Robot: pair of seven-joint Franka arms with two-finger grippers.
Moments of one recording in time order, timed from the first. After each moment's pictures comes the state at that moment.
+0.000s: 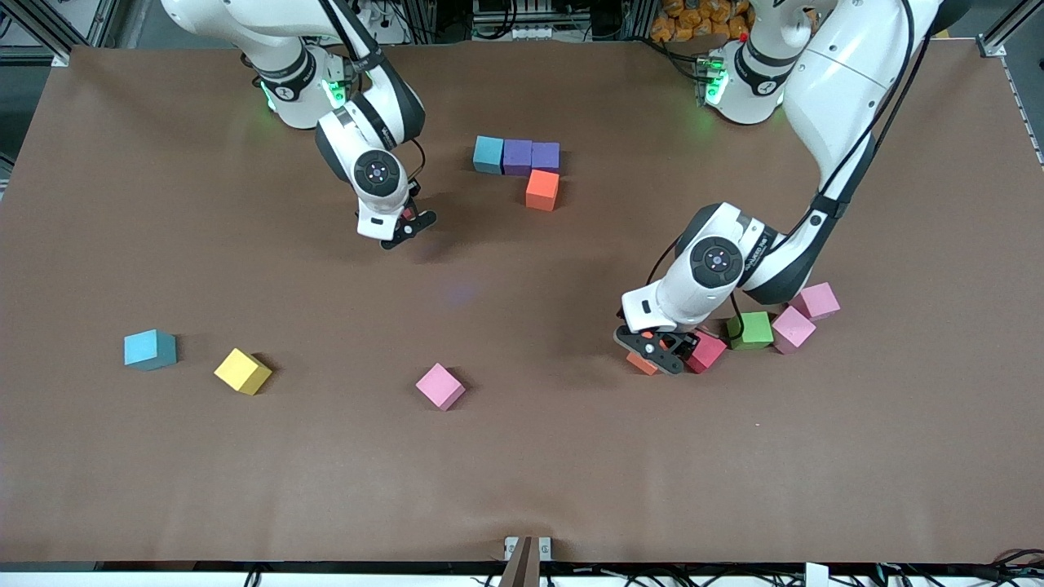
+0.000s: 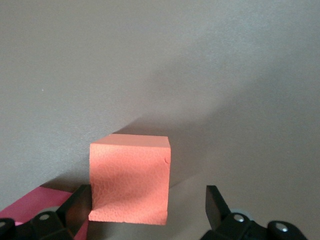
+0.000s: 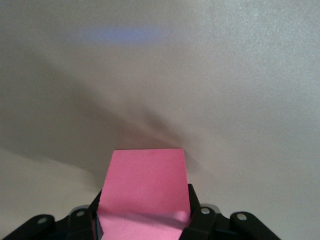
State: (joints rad) left arm -0.10 0.63 -0.38 -1.79 0.28 2.45 -0.02; right arm 0.68 0.25 -0.04 -2.41 0.06 2.26 -0.01
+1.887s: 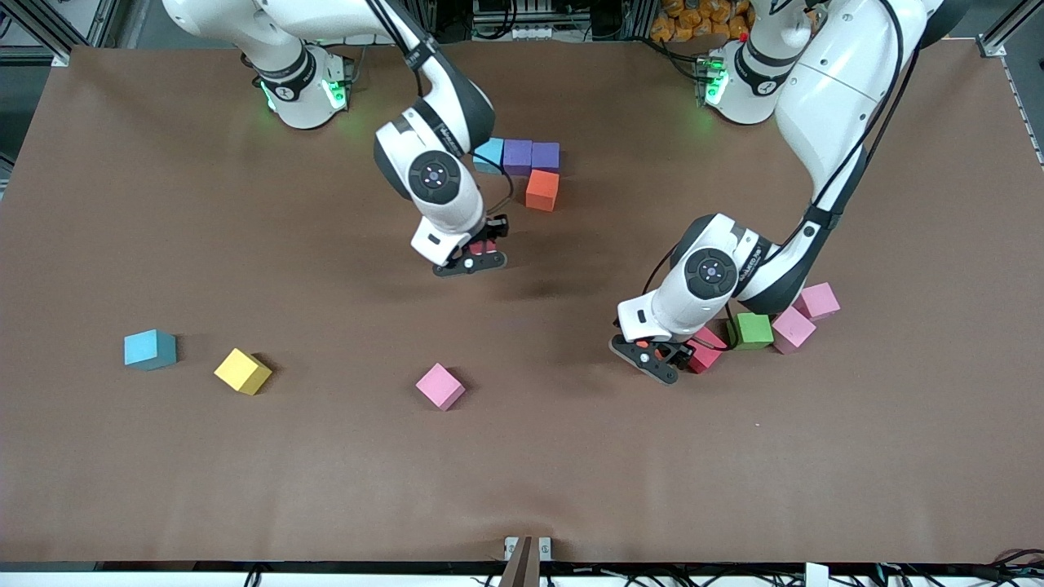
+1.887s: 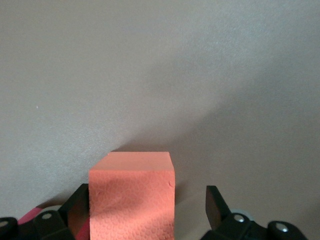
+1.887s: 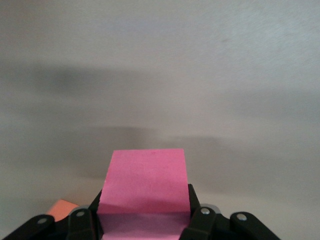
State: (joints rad) left arm -0.13 0.69 -0.36 -1.73 0.28 2.45 0.00; right arm 0.78 0.46 -0.04 -1.83 0.26 2.17 0.49
